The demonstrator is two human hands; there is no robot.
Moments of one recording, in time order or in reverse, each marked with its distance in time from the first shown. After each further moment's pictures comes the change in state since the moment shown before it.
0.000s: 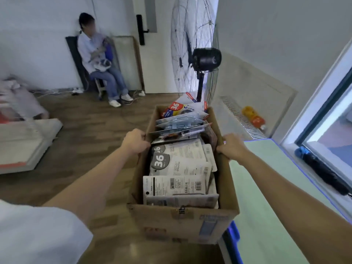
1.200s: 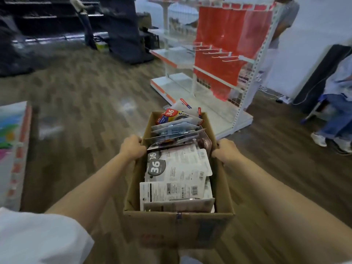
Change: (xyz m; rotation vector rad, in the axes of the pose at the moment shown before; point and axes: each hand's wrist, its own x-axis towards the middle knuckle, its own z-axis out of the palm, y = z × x) left_hand -0.236 -0.604 -0.297 -0.241 0.658 -1.112; right_hand -0.063 -0.601 0.569 -0.354 -0.771 -0.889
